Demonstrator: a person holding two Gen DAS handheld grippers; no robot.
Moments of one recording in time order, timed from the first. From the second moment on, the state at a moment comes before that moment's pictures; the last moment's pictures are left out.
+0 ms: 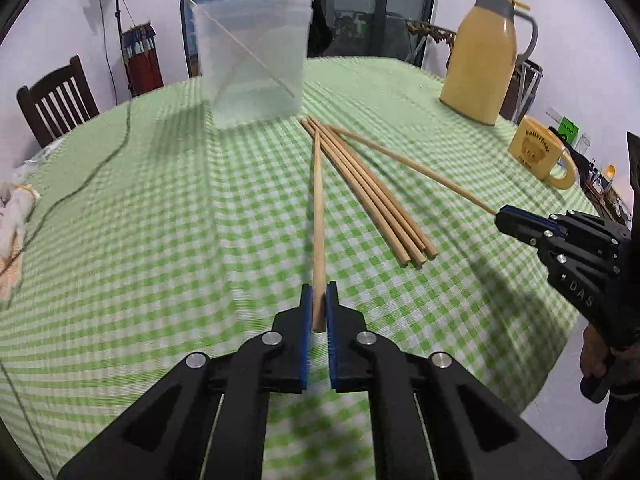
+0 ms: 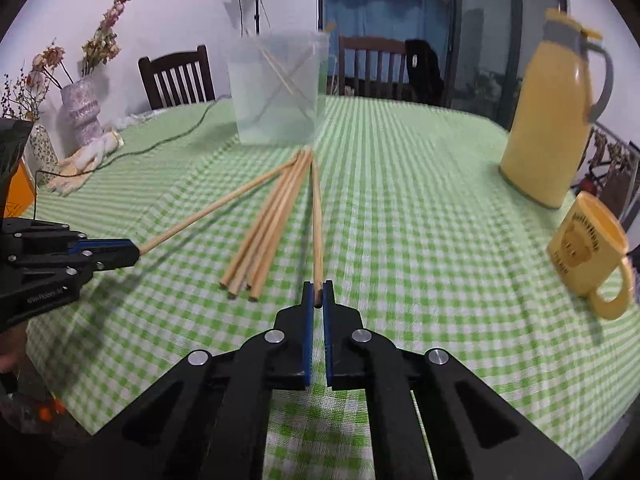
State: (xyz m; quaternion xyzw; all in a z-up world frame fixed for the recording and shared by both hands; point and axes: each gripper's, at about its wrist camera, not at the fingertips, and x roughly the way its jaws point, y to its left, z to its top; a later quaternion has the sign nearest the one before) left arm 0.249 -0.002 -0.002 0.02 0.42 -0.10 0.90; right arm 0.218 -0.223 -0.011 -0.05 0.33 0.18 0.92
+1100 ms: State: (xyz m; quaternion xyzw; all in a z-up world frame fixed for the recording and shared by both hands) left arm 0.245 0.065 0.188 0.05 0.34 -0.17 0.92; right arm 0.213 -0.233 0.129 -0.07 0.25 0.24 0.94
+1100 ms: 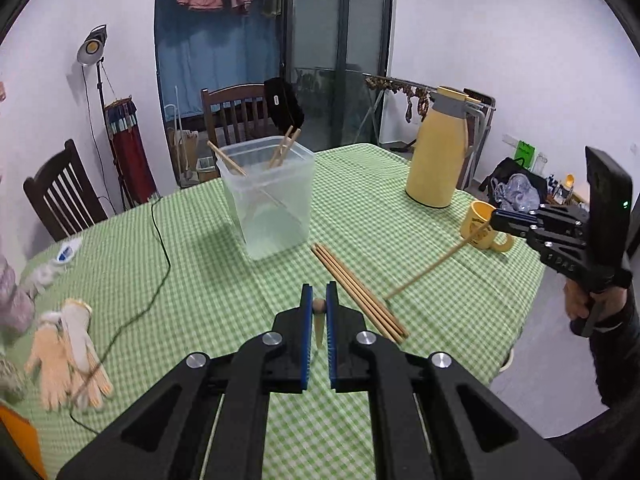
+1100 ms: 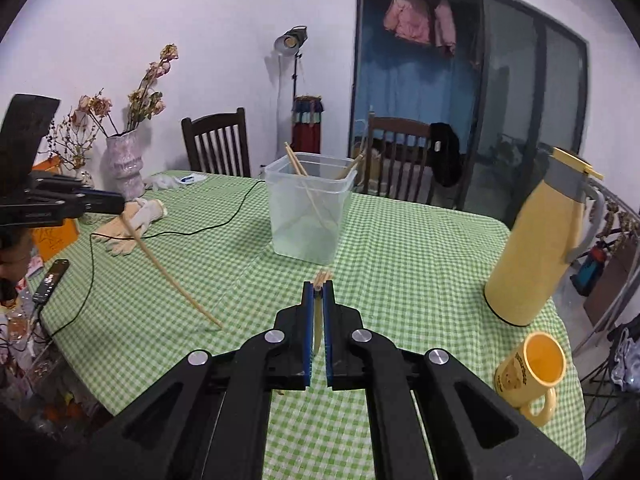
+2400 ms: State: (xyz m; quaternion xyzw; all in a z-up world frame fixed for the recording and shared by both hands) left arm 0.474 0.128 0.352 -0.13 0.20 -0.20 0.95; right arm 0.405 -0.180 0.327 0.04 0.15 0.30 0.94
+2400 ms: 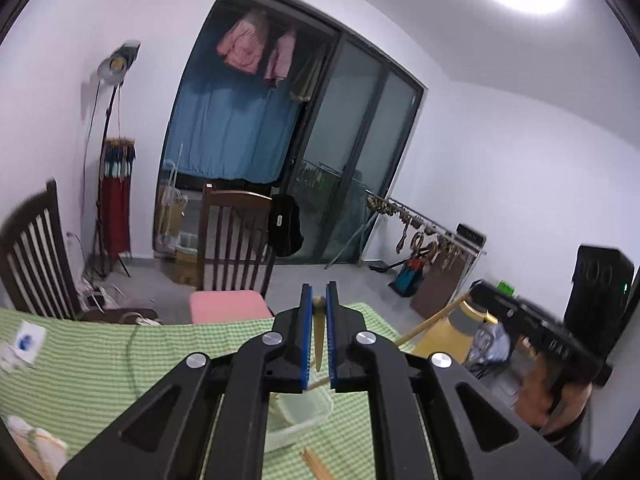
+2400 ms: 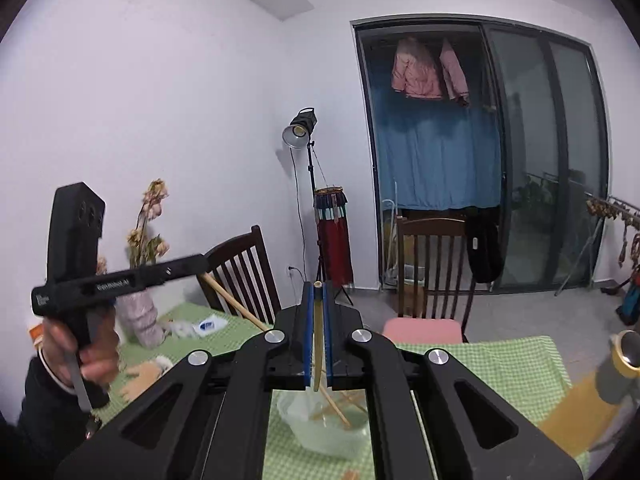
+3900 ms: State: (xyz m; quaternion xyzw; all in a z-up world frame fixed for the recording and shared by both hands) left arm 0.460 0.156 0.239 -0.06 0.25 -0.12 0.96; right arm 0.470 -0.195 0.195 0.00 0.29 0.12 0.95
